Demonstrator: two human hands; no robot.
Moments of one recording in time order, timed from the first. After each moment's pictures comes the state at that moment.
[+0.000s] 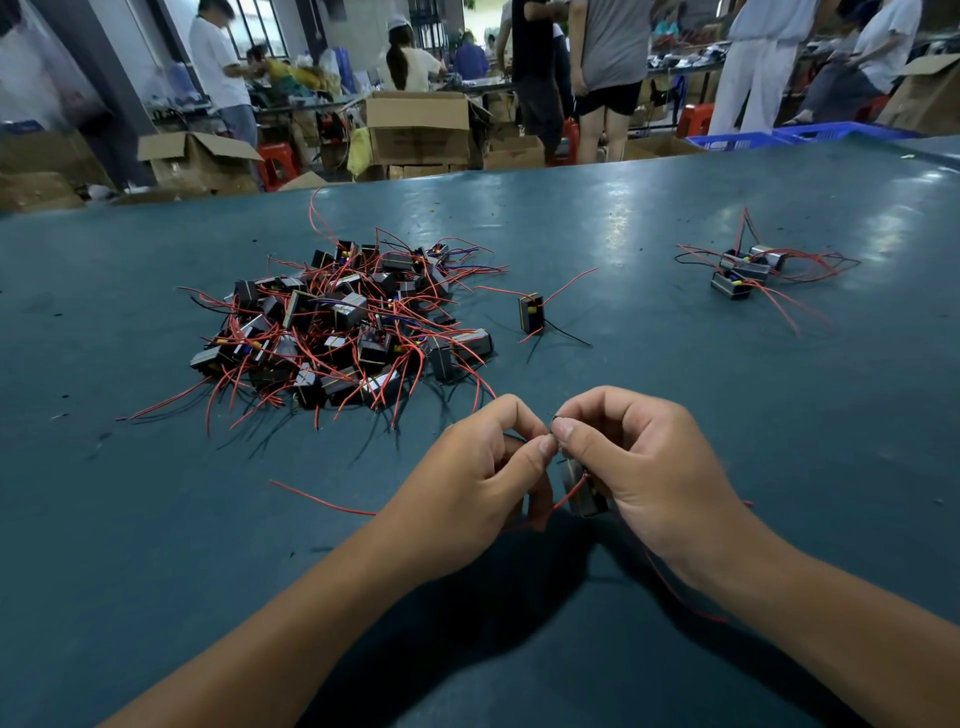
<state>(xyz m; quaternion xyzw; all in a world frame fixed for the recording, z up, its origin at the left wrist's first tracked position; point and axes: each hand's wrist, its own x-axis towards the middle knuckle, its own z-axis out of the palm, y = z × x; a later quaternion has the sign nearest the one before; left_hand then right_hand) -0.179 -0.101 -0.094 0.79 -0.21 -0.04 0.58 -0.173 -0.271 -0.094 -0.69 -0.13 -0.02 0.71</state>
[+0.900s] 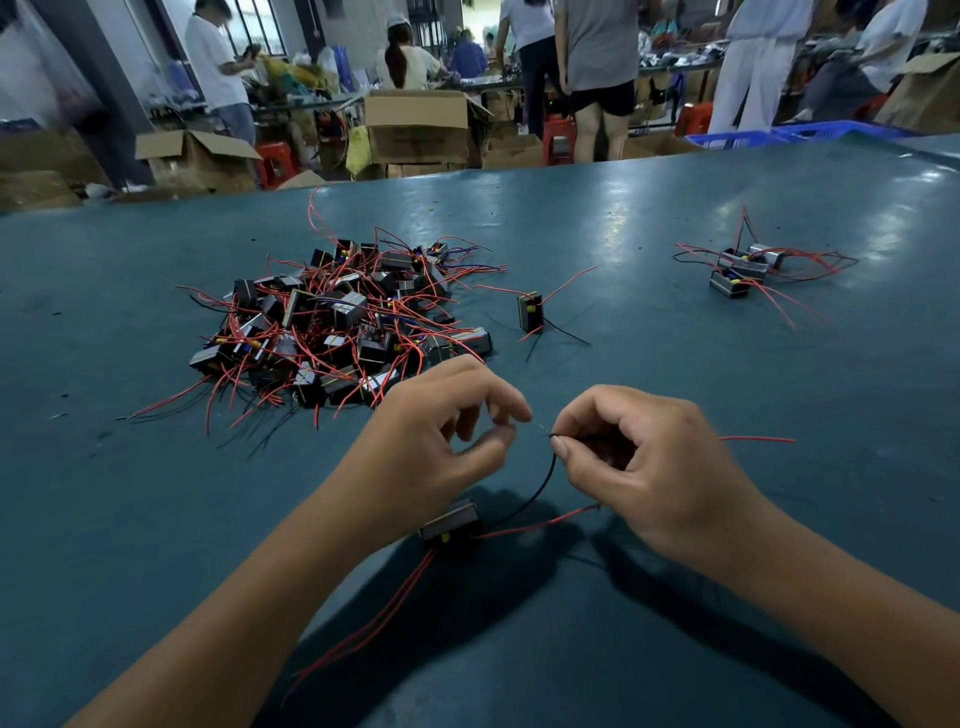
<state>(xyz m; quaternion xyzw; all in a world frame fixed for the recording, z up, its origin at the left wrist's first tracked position) -0.175 -0.078 -0.063 0.87 -0.28 0.16 0.38 -0.175 -0.286 -0.080 -0.82 -0.30 -0.17 0.45</state>
